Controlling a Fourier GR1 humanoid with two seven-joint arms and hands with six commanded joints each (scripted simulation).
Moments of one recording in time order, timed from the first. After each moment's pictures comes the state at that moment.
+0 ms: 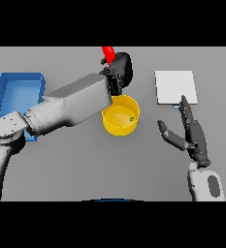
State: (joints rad) left arm -1.42 0.22 -1.30 -0.72 -1.03 -0.45 0.03; right arm 0.04 -0.06 0.05 -1.63 0.12 0.00 -0.05
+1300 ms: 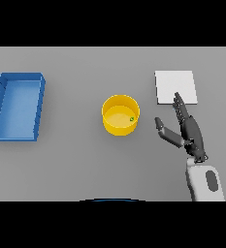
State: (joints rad) left arm -1.45 0.64 -0.65 -0.19 -0.20 -0.01 0.30; right arm -0.01 -0.07 0.07 -1.59 0.11 0.04 -0.07
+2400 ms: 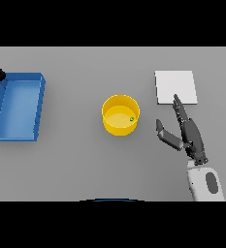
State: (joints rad) left arm -0.78 0.83 -0.65 -0.91 0.24 0.37 0.60; right arm 0.00 -0.09 0.09 -1.59 0.15 0.04 -0.10
